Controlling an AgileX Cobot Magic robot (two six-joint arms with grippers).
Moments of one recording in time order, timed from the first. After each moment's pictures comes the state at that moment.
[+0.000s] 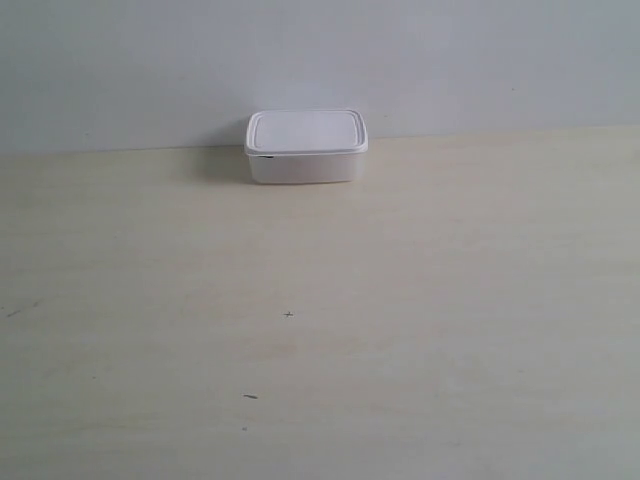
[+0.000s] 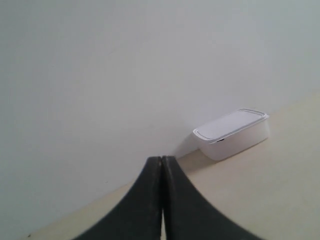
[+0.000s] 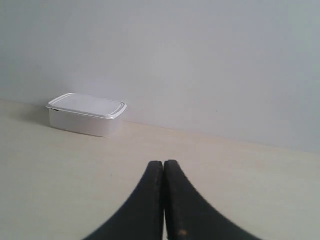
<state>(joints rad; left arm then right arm) -0.16 0.01 0.00 -0.05 -0.03 0.39 0.18 0.01 0.00 0.12 0.12 -0.28</state>
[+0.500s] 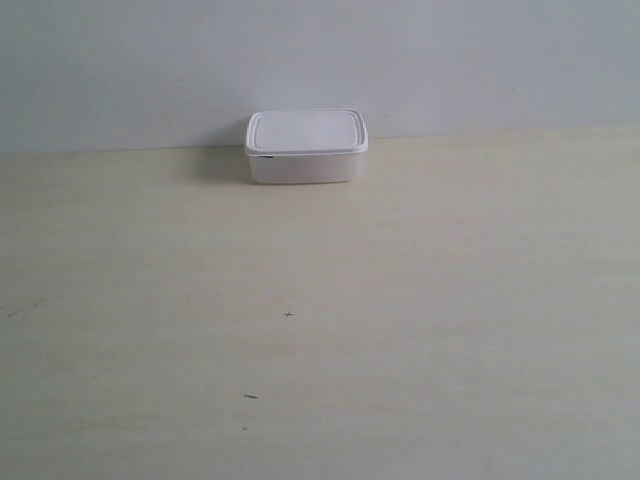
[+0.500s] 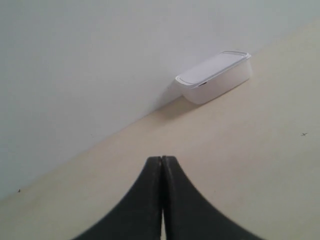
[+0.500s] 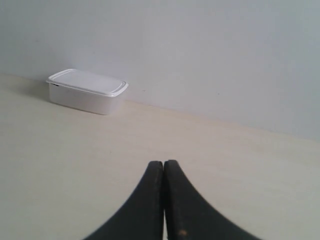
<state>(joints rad) -0.16 0.01 0.00 -0.01 0.17 0.39 0.18 0.01 0.00 0.08 0.19 -0.28</state>
